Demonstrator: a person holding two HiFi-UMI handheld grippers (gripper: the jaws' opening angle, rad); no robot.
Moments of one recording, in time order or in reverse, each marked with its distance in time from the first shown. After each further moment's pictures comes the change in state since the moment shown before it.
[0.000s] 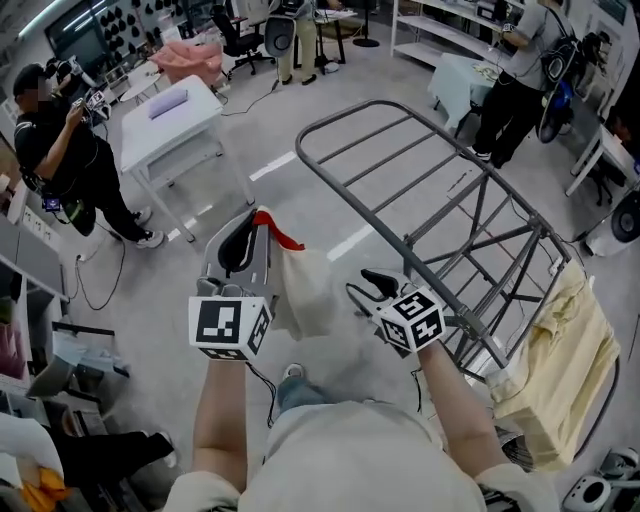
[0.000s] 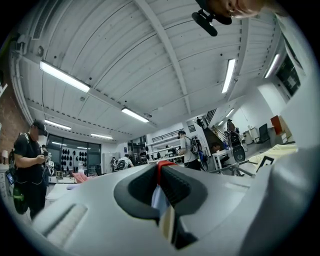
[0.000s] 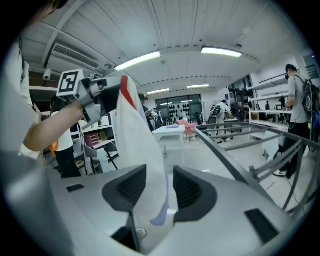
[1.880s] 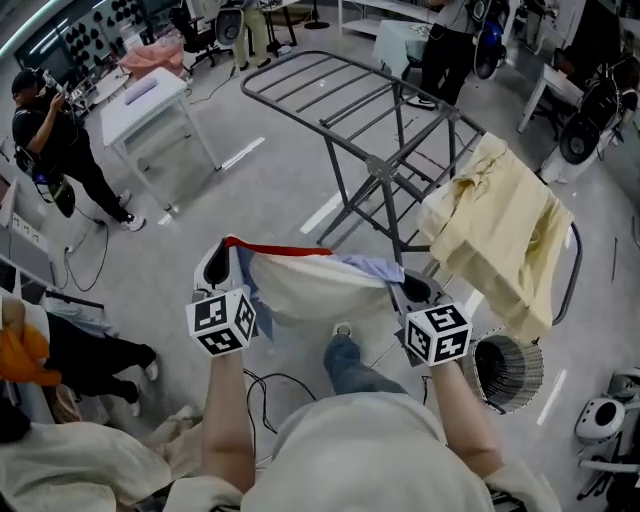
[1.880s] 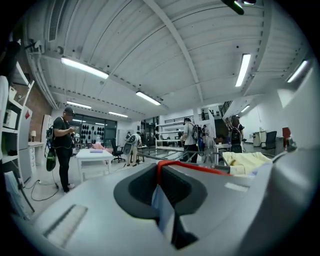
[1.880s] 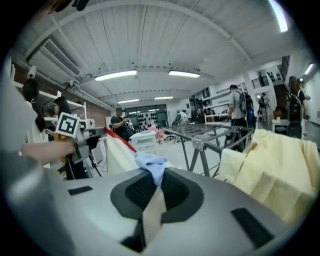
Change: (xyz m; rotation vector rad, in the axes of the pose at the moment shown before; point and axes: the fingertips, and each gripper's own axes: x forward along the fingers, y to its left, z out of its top) left arm -0.295 -0.176 -0.064 -0.177 0.250 0.148; right arm -0.354 0.168 -0.168 0.175 -0.100 -0.404
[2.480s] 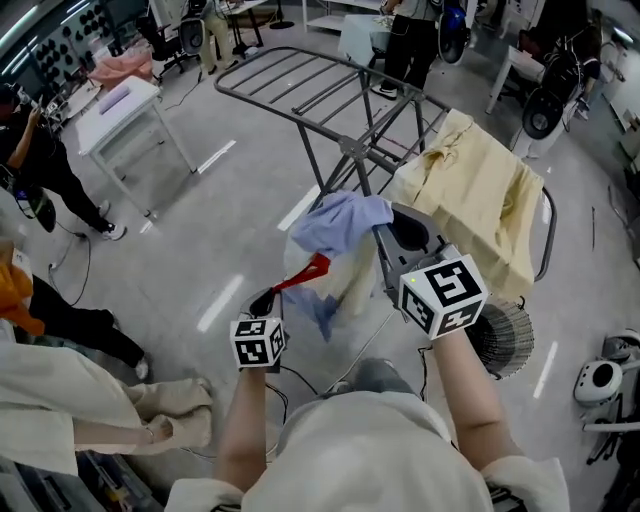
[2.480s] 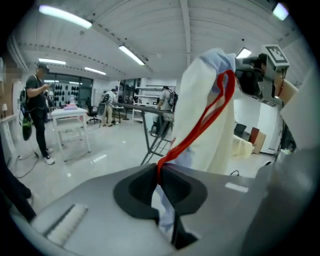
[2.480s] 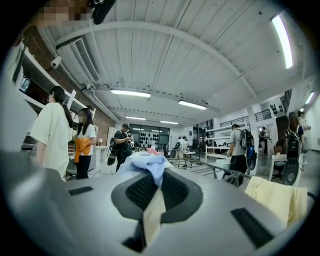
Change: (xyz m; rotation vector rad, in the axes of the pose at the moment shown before) left arm -0.075 -0.095 -0.177 -0.071 0.443 -0.318; right arm -0.070 0.060 0.140 -0.201 -0.281 -0.041
